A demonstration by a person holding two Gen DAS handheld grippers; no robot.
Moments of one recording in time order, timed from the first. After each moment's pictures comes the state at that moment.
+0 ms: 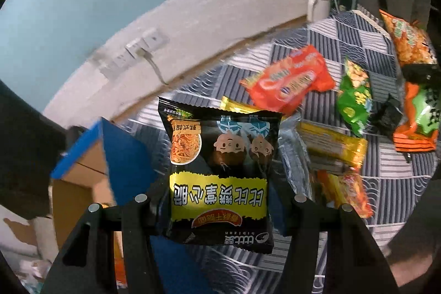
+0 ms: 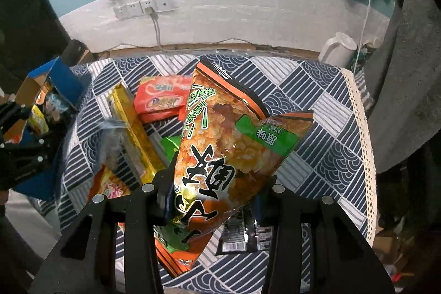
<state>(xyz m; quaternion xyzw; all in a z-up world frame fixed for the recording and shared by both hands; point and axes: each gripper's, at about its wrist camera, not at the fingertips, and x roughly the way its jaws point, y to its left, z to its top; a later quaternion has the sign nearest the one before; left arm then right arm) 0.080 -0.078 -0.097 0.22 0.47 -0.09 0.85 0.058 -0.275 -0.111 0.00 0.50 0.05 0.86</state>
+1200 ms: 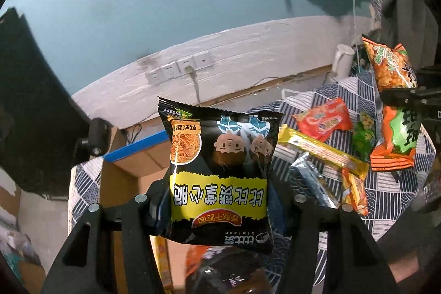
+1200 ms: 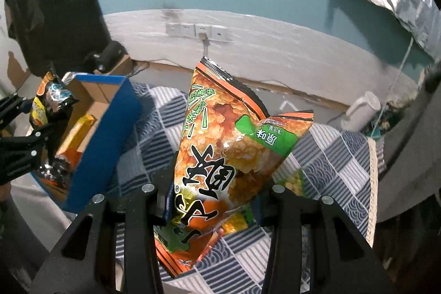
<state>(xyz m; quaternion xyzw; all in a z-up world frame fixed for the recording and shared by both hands) 0.042 0.043 -0.011 0.13 0.41 -0.05 0.90 0.065 -0.152 -0.030 -0.07 0.44 0.14 0.88</state>
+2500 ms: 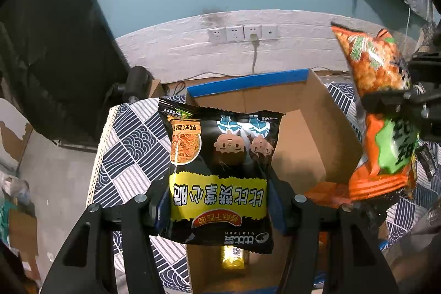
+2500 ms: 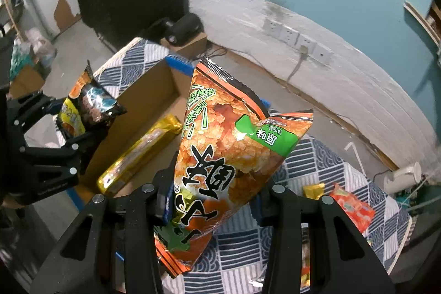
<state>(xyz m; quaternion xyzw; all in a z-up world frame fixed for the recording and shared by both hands) 0.026 0.207 -0.047 0.06 0.45 0.04 0.89 0.095 0.085 -0.051 -0.17 0.46 0.29 0.82</state>
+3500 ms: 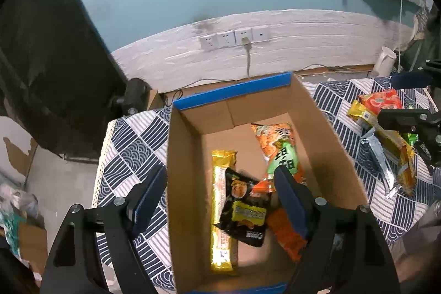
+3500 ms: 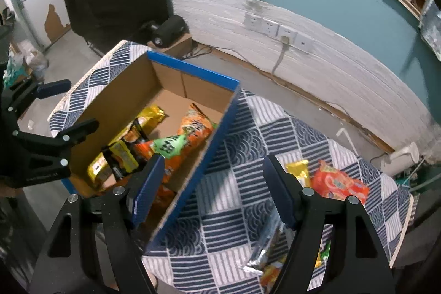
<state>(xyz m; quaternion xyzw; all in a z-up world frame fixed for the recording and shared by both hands) 0.031 0.163 -0.036 0.10 0.44 0.04 0.89 0.082 0.025 -0.050 -0.14 0.46 0.25 0.84</state>
